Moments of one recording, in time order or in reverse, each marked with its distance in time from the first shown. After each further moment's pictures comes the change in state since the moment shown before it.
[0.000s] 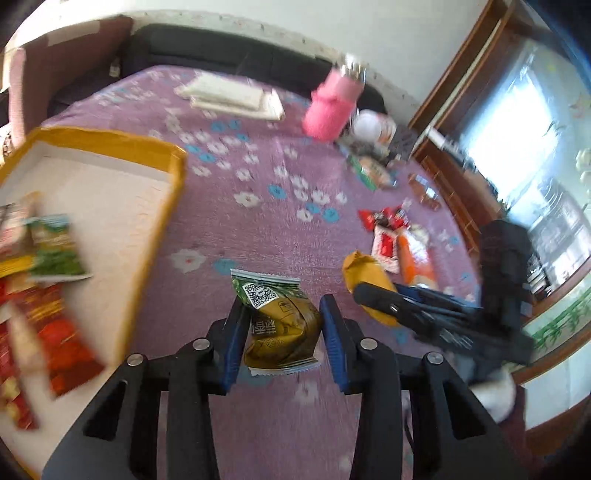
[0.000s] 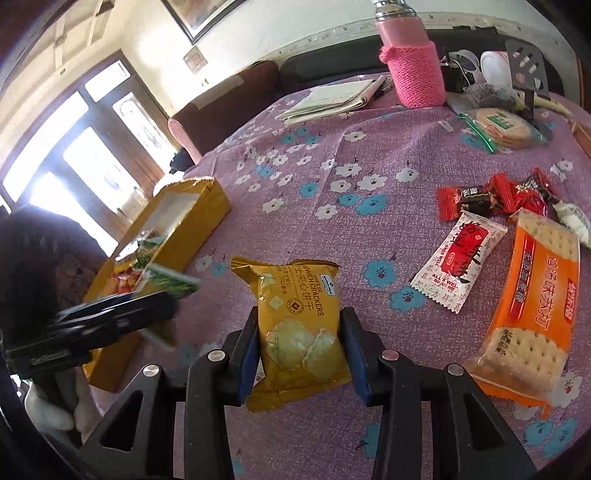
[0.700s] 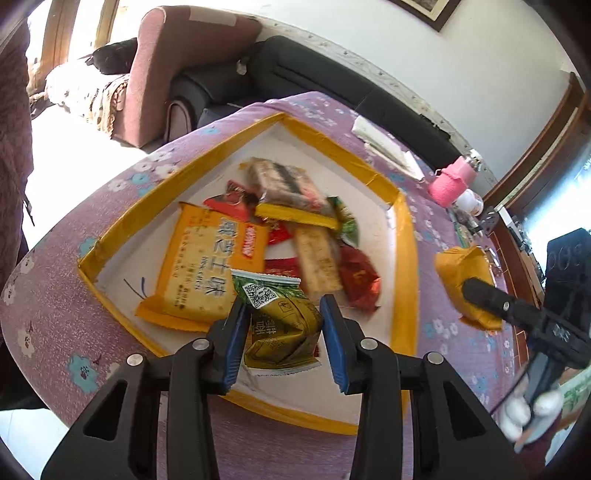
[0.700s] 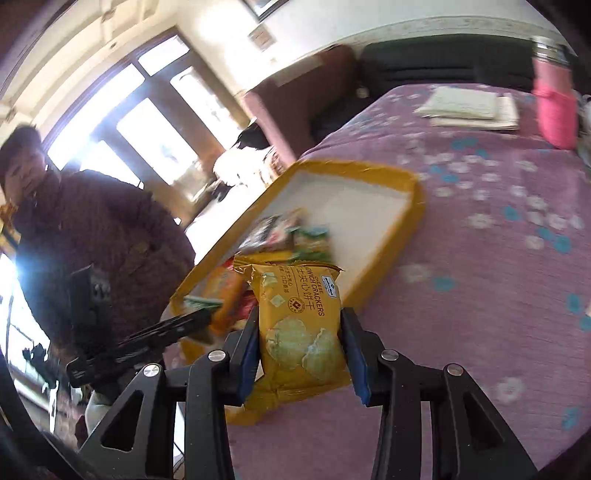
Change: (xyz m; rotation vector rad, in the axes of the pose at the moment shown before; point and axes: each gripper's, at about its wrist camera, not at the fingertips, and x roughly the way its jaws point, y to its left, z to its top) left arm -0.109 0.169 -0.053 -0.291 -0.094 0.229; right arm 0.031 0.196 0.012 -0.144 0.099 0.200
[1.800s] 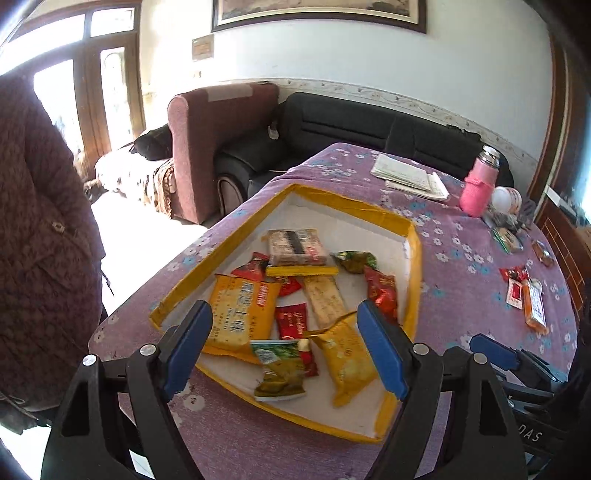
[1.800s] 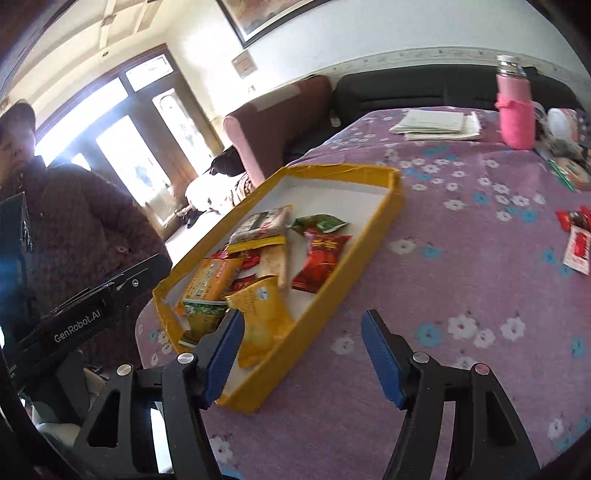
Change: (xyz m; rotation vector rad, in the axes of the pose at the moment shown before) left arm -0.055 -0.082 -0.016 0.197 -0.248 0.319; right arm -0.020 0.017 -0.063 0.019 -0.181 -0.170
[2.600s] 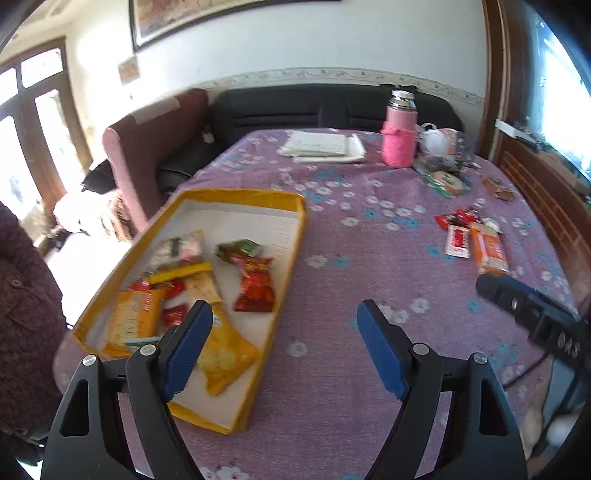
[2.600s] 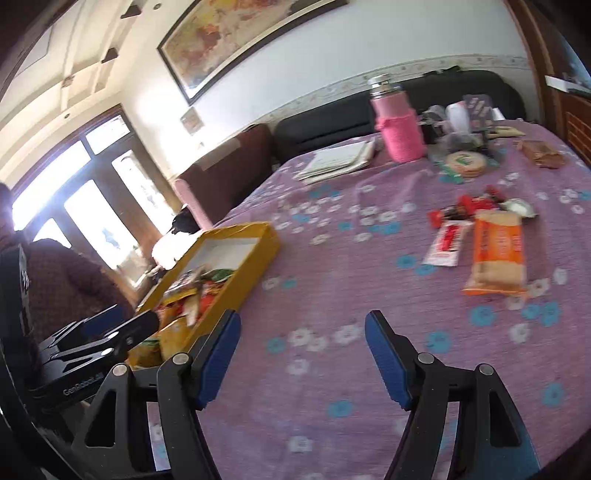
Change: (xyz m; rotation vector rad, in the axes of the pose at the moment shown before) left arm -0.012 -0.127 -0.014 0.228 0.058 -0.129; right arm -0.101 -0.123 -0.013 0.174 -0.181 -0.126
